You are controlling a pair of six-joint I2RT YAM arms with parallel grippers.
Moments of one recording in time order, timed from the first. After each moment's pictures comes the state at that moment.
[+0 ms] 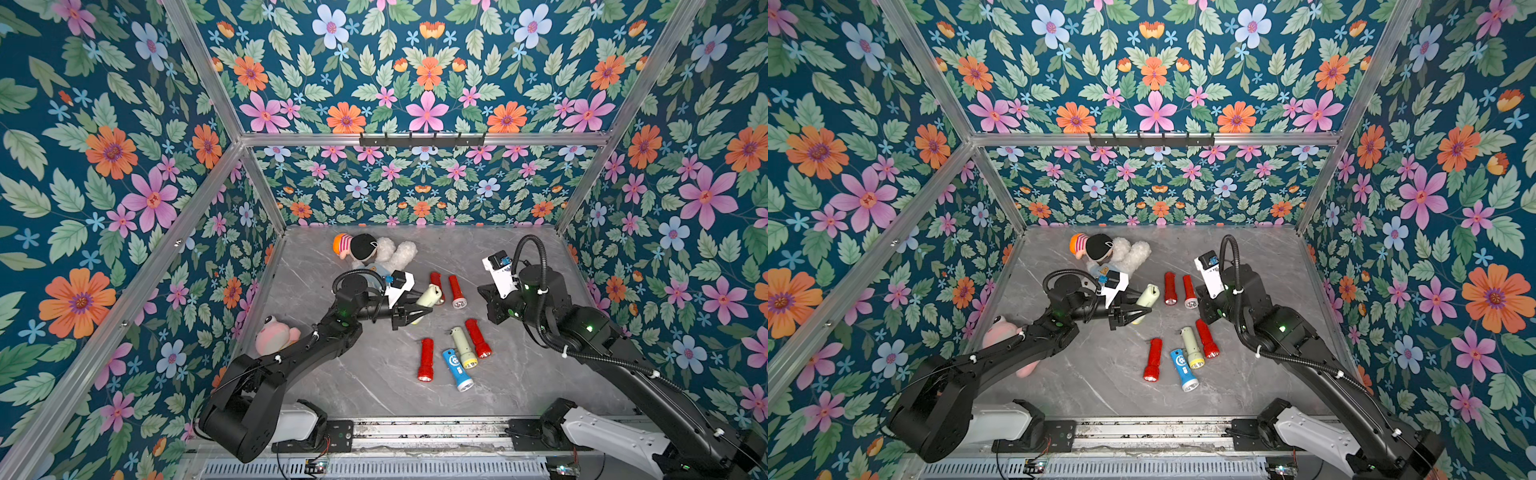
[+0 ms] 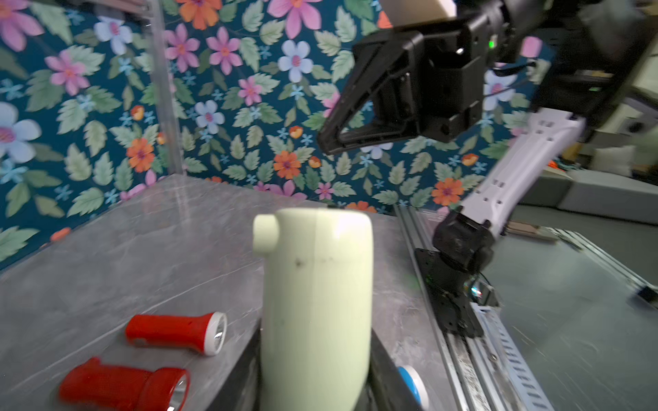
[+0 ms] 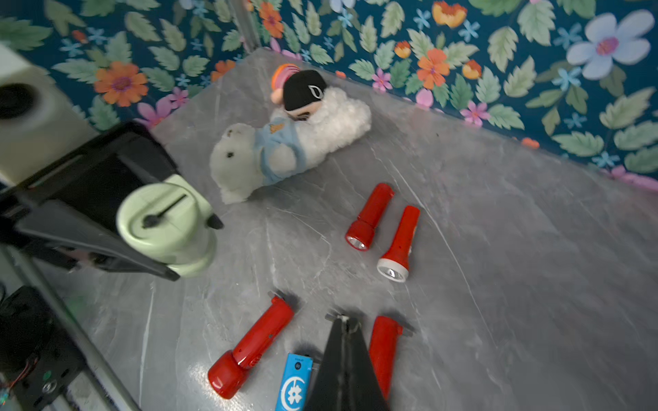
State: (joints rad) left arm -0.56 1.33 0.66 0.61 0.86 -0.08; right arm 0.59 1.00 1.10 -0.67 0.01 0.13
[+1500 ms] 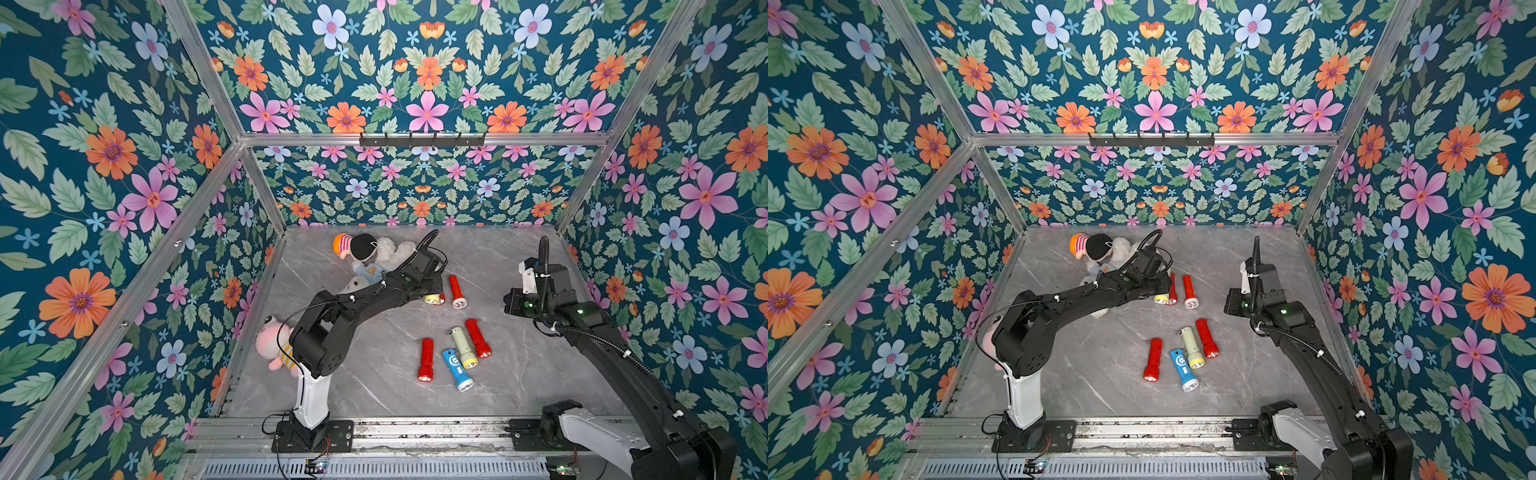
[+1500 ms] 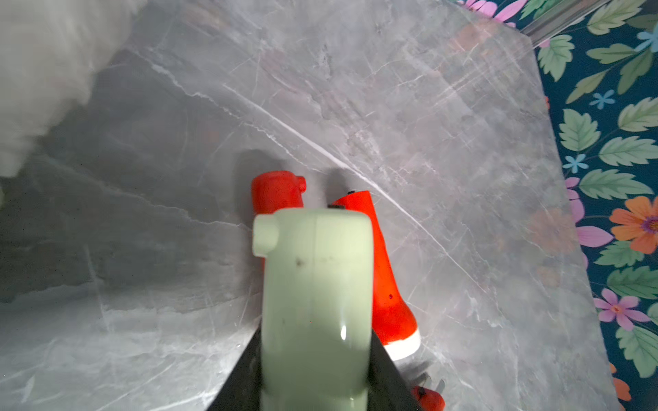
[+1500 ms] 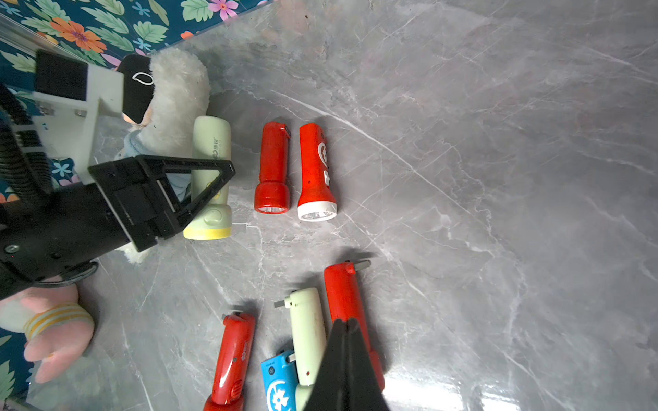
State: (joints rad) left arm -0.75 1.95 1.40 -0.25 -0.07 -0.69; right arm 0.24 1.05 0.93 -0.67 -0.15 0.42
